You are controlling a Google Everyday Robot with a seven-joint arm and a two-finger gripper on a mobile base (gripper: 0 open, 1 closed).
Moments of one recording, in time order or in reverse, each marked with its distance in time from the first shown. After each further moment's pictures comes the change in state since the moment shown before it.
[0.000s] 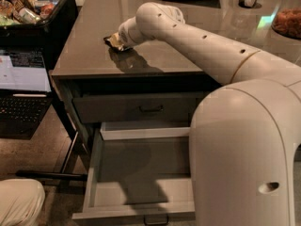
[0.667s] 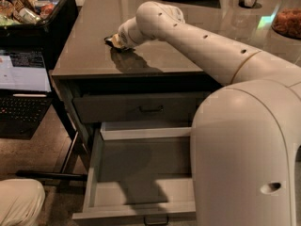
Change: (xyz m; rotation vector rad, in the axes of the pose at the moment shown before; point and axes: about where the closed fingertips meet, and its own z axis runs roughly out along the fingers) arm 0.007 0.006 0.000 -0.024 0.026 -0.015
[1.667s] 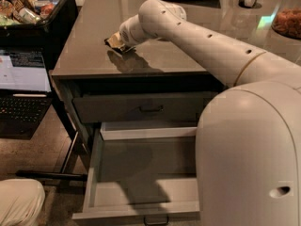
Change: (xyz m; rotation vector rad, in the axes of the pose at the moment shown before) arm -0.009 0.001 -0.011 -0.011 -0.022 -0.015
